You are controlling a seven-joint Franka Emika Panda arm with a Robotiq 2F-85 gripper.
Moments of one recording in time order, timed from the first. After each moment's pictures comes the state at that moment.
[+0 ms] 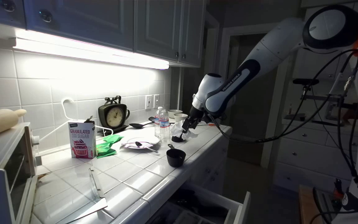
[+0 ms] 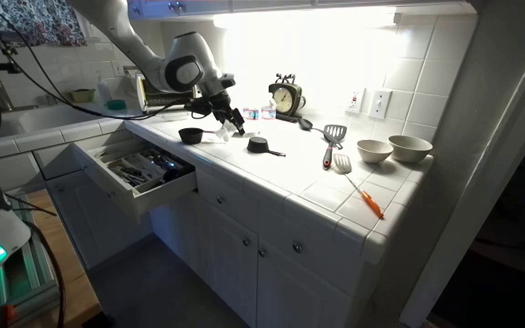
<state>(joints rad) -0.06 0.35 -0.12 -2.06 -0.17 2.86 0.07</state>
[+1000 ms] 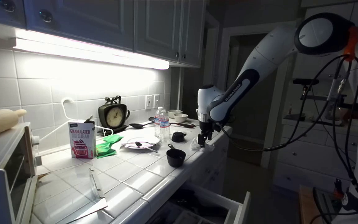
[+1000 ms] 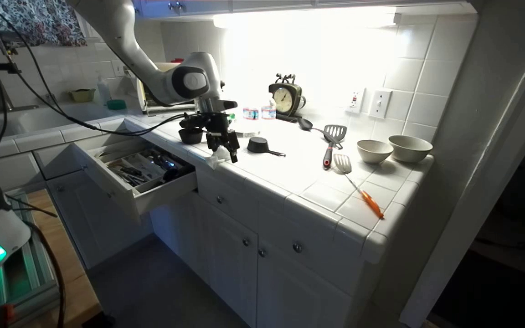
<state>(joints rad) -0.01 0.42 -0.22 -2.04 -0.38 2.54 0.12</state>
